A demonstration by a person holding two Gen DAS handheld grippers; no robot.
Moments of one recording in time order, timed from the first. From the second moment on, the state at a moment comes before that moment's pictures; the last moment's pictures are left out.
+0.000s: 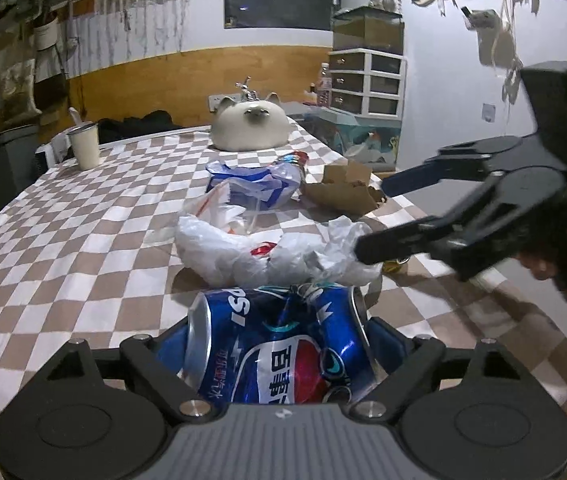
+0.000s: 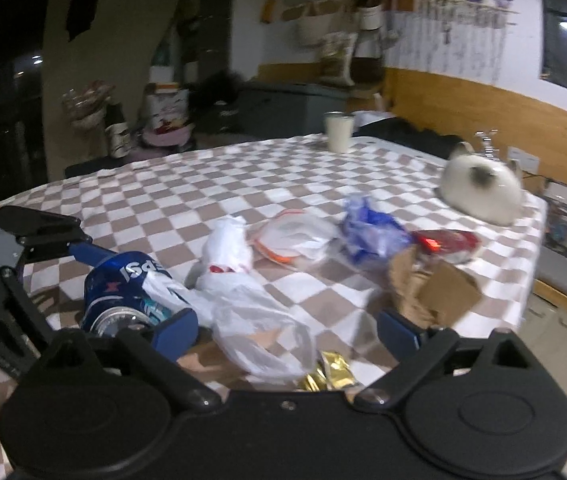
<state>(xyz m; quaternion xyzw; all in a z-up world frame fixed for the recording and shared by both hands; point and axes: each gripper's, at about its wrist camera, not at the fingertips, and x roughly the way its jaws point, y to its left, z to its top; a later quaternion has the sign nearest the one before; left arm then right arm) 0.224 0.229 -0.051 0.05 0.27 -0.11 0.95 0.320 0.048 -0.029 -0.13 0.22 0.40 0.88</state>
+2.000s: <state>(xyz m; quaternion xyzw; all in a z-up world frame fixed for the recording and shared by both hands) 0.172 0.211 -0.016 -0.02 0.25 0.11 0.96 0.253 0.045 -0.027 -0.09 0.27 0.35 0.89</state>
